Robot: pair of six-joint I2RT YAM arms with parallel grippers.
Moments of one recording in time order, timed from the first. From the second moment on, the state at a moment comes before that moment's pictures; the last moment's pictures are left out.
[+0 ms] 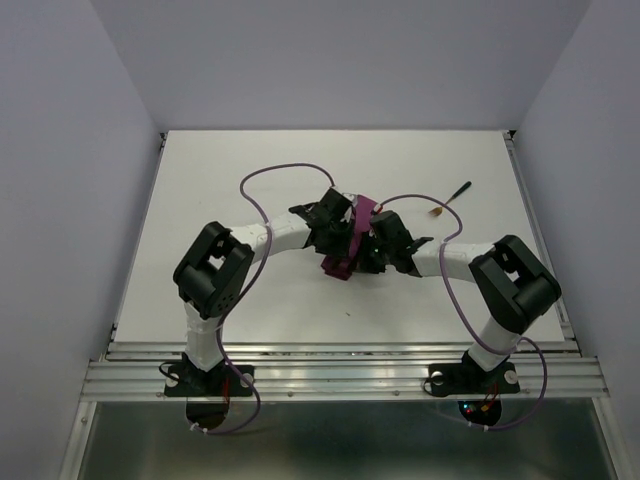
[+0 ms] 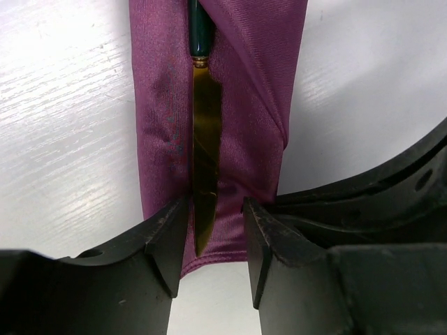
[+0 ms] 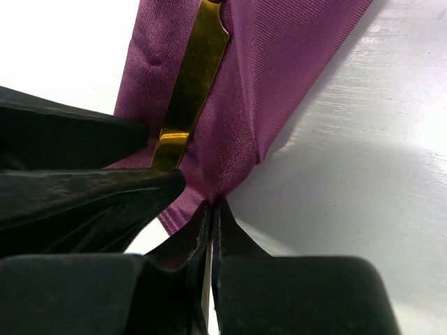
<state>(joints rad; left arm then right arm) -0.75 1.89 1.28 -0.40 0.05 -0.43 0.62 1.69 0.82 0.04 -0.14 0.76</state>
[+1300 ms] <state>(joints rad) -0.81 2.02 1.44 -0.50 -0.10 -0.35 0.62 1.66 0.82 0.01 -0.13 0.75</state>
